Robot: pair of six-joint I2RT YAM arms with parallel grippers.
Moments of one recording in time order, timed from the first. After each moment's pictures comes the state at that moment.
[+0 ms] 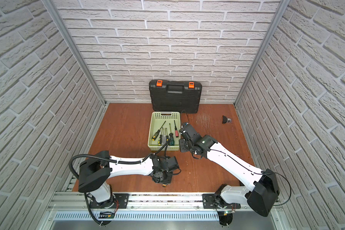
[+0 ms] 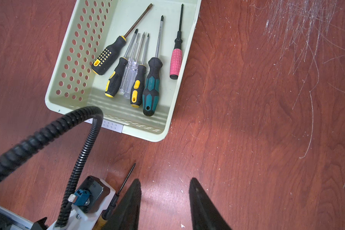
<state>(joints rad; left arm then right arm) -1.24 1.69 1.02 -0.73 0.06 -1.01 0.67 1.26 1.08 -0.80 0.18 0.49</state>
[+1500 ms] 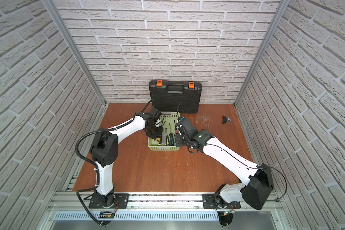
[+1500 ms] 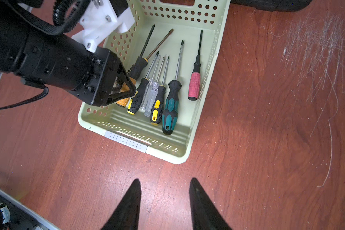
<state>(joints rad) -0.56 2.02 1.61 -0.90 0.16 -0.44 0.67 1.36 1.20 -0.78 0.13 0.46</state>
